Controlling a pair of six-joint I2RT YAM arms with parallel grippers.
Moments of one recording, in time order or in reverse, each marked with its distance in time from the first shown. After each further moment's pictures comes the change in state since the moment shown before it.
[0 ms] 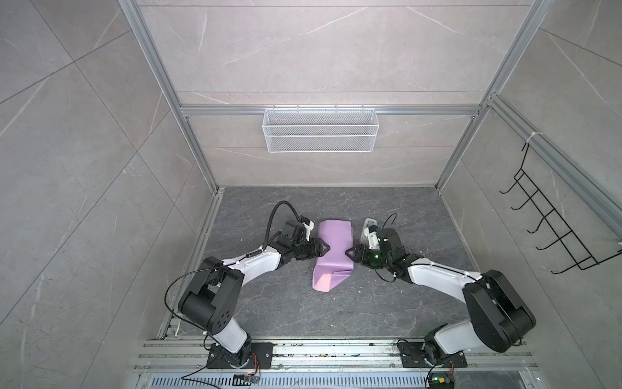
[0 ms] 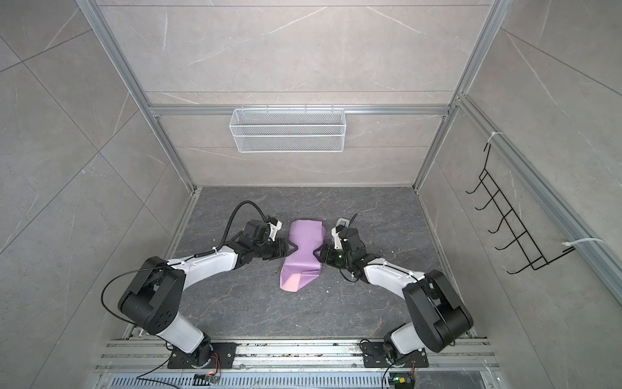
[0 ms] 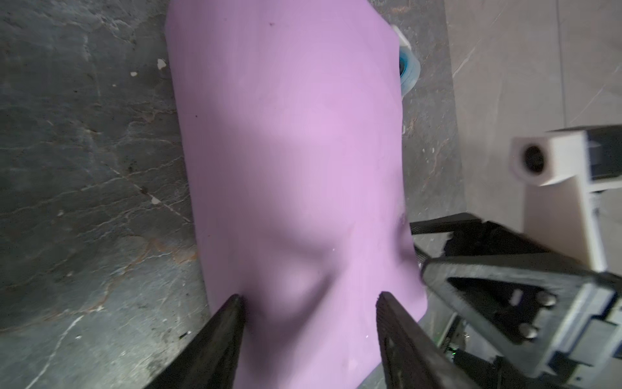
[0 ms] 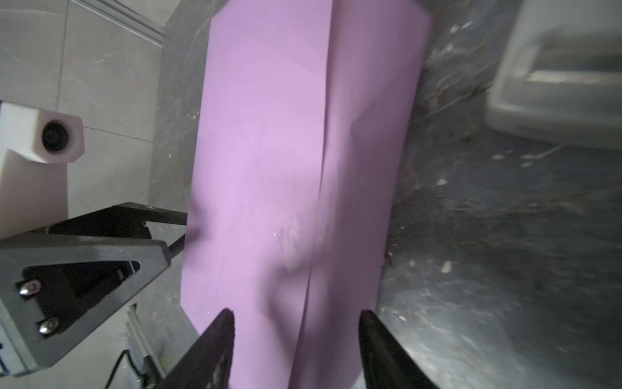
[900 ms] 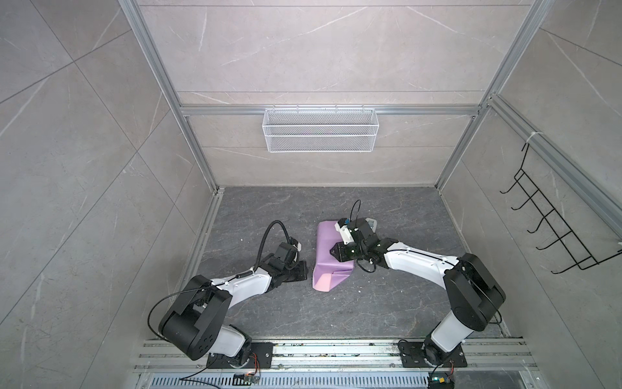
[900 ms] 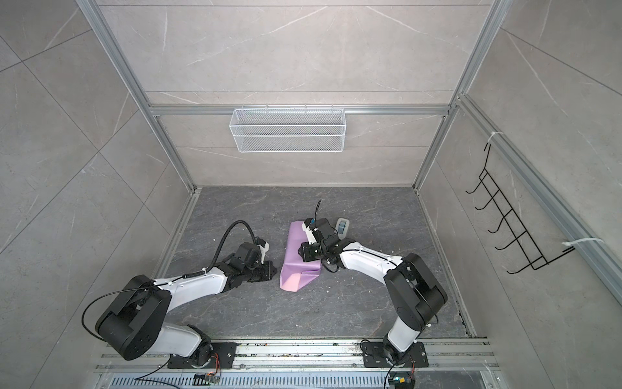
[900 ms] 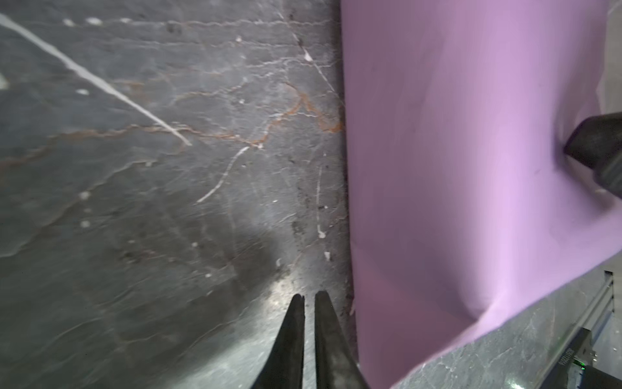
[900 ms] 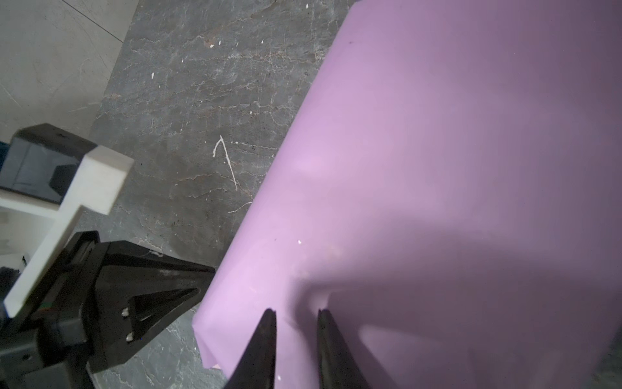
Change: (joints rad) left arm -0.038 -0.136 -0.272 0.003 -0.180 0.046; right arm 0.183 0.257 0.334 -0.190 0.077 -0.269
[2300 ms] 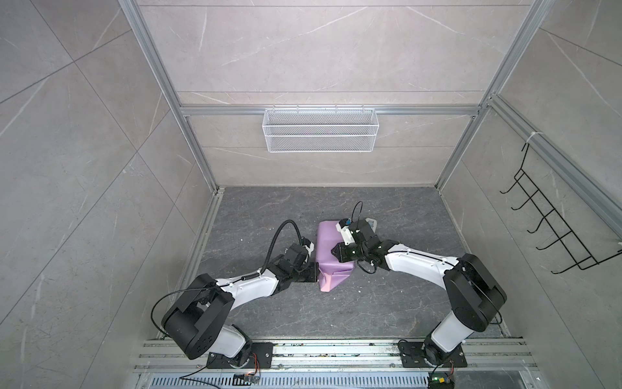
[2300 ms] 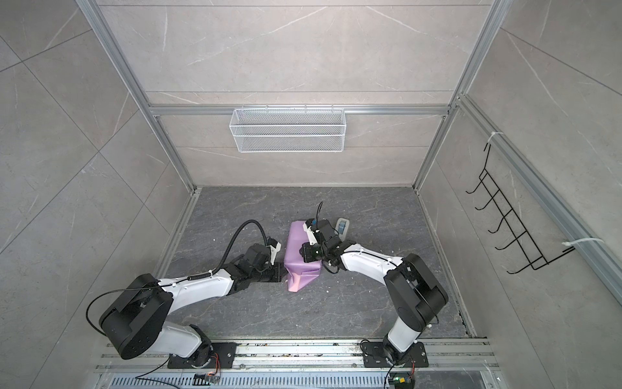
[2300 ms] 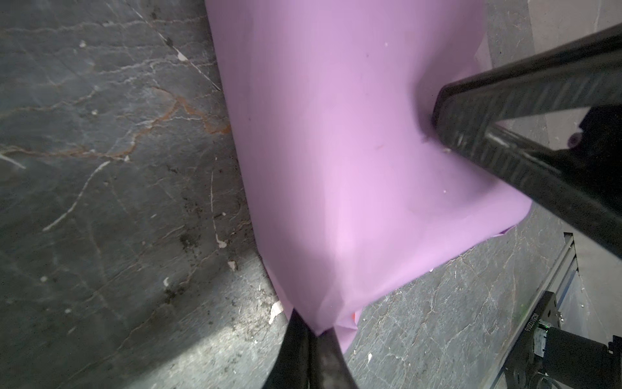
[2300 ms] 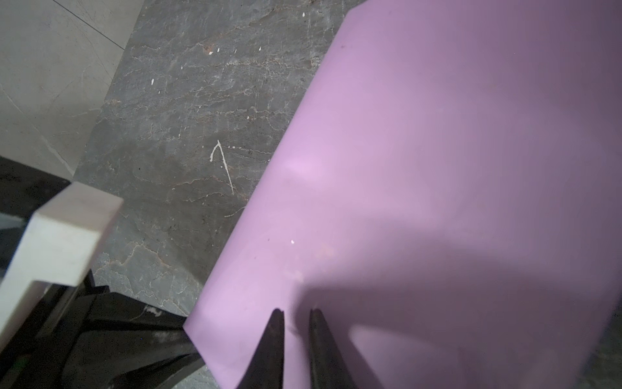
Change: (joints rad) left arm -0.121 0.014 0.039 0.059 -0.003 -0.026; right arm -0.006 -0.006 -0.037 0.053 0.005 0.001
